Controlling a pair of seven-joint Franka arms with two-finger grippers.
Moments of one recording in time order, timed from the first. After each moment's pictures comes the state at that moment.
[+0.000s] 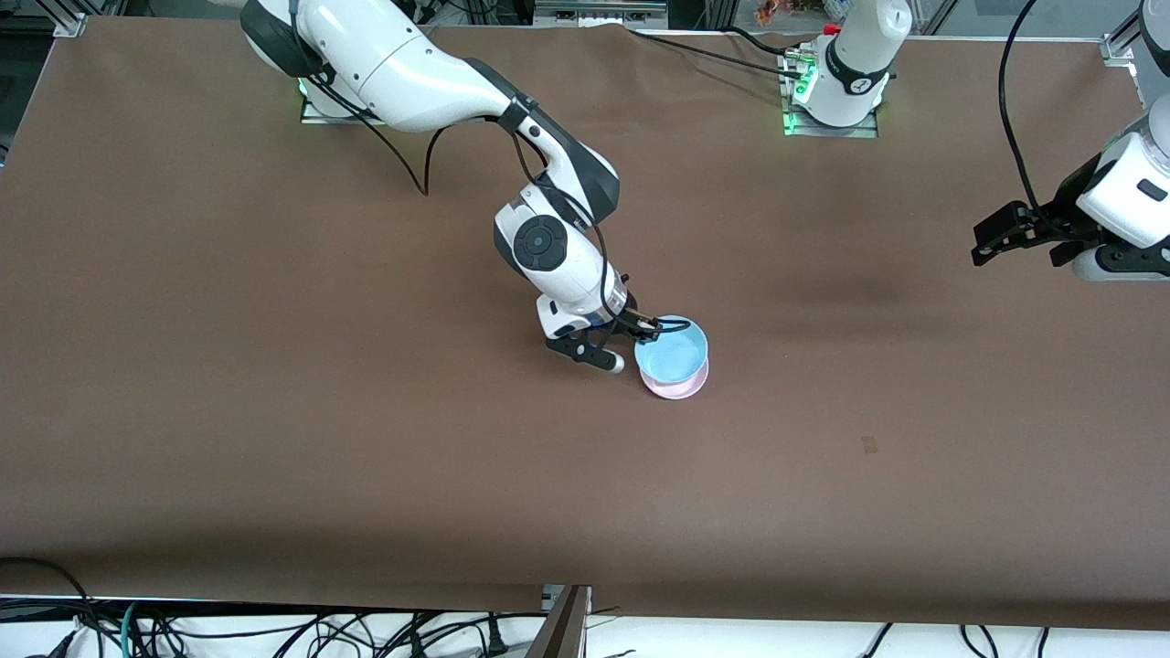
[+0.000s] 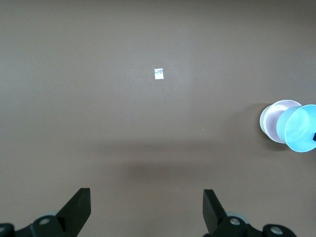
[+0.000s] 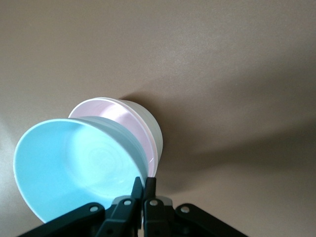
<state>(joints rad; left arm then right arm) -0.07 0.02 0.05 -1.65 -0.01 1.69 -0.05 0.63 0.95 0.21 -1.18 0.14 2.43 1.06</state>
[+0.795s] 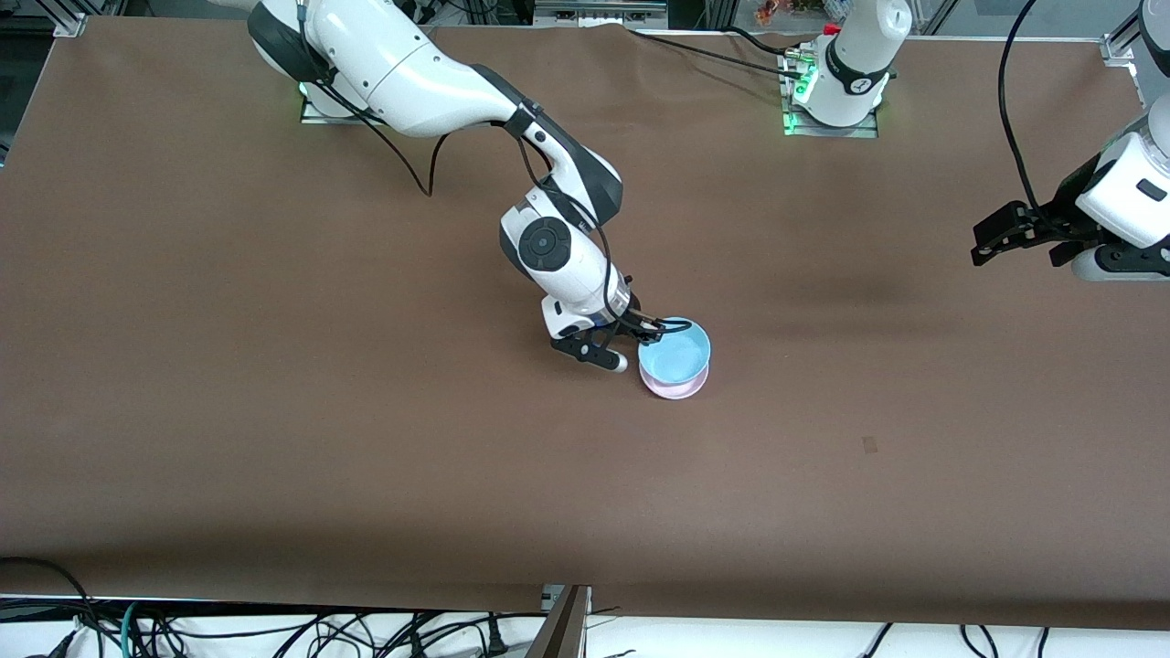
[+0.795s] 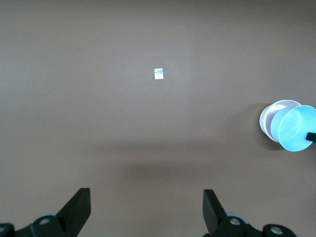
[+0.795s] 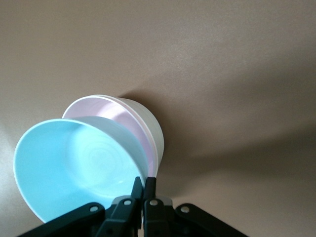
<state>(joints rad) -0.07 0.02 0.05 -1.65 -0.01 1.69 -0.05 0.64 0.98 0.21 -1.18 0.14 2.48 1.07</state>
